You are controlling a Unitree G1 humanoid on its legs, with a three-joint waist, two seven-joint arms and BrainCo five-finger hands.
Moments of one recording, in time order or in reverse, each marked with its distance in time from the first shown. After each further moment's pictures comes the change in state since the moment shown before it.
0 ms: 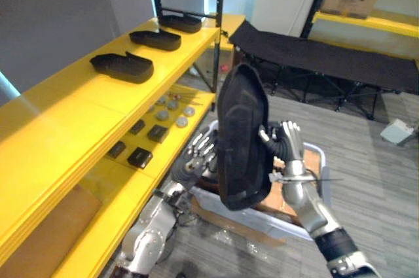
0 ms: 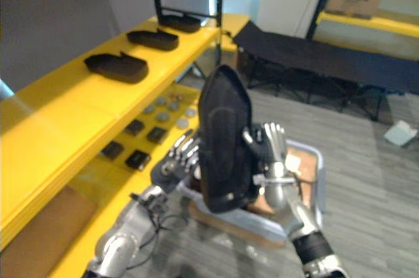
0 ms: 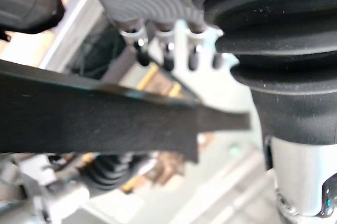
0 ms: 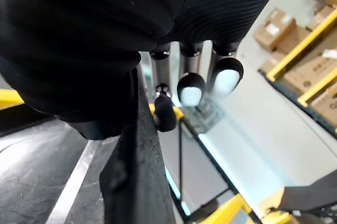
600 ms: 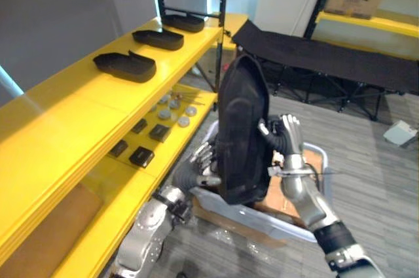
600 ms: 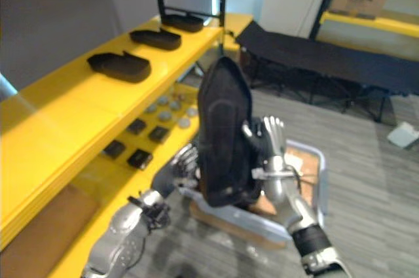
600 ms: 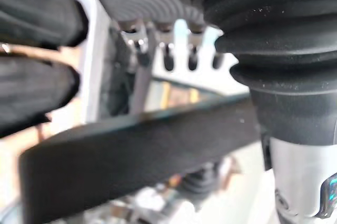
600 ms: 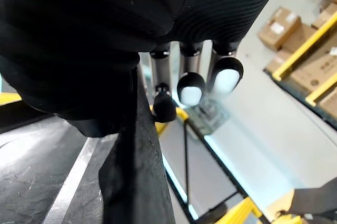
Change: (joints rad) left arm 0.041 0.015 -0.002 -0.030 0.443 0.016 -0.014; right arm -0.045 0.000 0.010 0.000 0.035 0.001 0.004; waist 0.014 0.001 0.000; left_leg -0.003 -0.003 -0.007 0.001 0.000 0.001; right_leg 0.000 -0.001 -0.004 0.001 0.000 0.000
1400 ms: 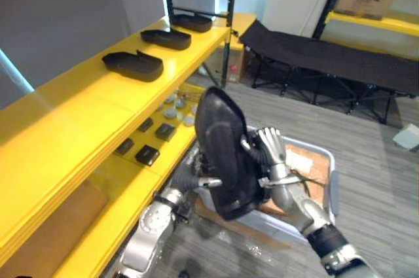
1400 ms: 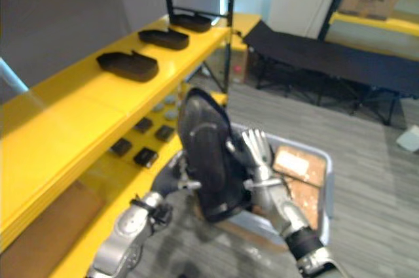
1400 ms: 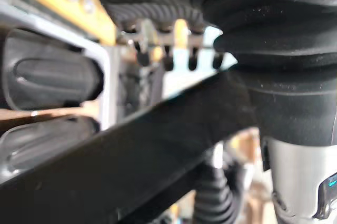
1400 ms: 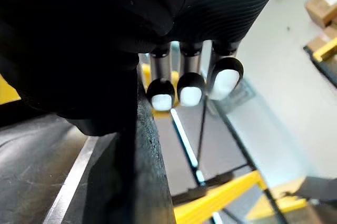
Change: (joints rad) left arm -0.011 0.000 -0.044 0.112 0.144 -0.074 0.129; right arm 0.008 0.011 0.120 0.093 -0.236 0.064 -0.061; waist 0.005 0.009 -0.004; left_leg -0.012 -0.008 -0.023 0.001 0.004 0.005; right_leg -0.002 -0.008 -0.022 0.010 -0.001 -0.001
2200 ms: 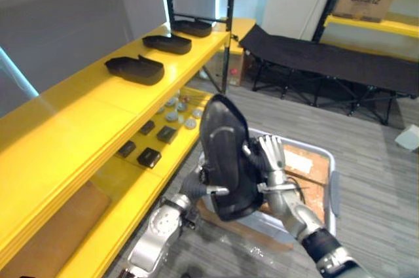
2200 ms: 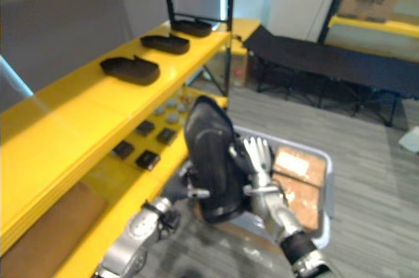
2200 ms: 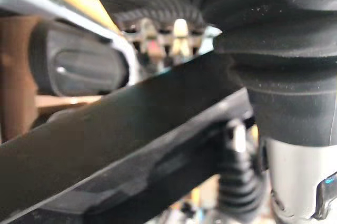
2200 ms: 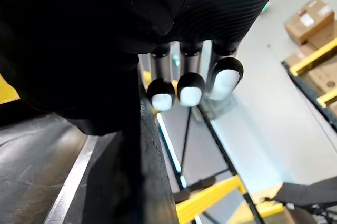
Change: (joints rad) left arm -0.019 0.002 -0.082 0.099 0.013 0.029 0.029; right arm 0.010 0.040 0.069 0.064 0.007 0.074 -0.104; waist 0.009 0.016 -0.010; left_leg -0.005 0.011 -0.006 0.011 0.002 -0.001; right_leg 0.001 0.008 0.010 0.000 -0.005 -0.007
